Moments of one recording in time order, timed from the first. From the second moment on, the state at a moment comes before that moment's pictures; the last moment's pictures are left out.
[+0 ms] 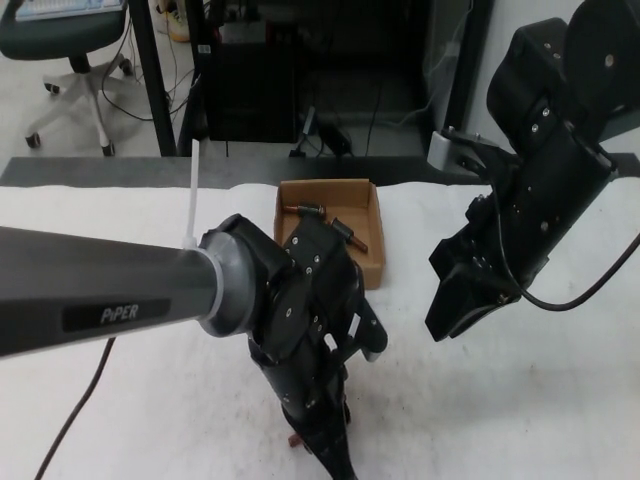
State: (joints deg) left arm -42.8 102.3 -59.0 35.5 10.3 22.7; right arm 20.2 91.0 -73.5 70.1 -26.9 -5.5
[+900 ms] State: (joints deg) left arm -42.8 99.5 -64.3 37.7 7.3 24.4; right arm 20.2 91.0 -73.5 67.7 -26.9 -5.5
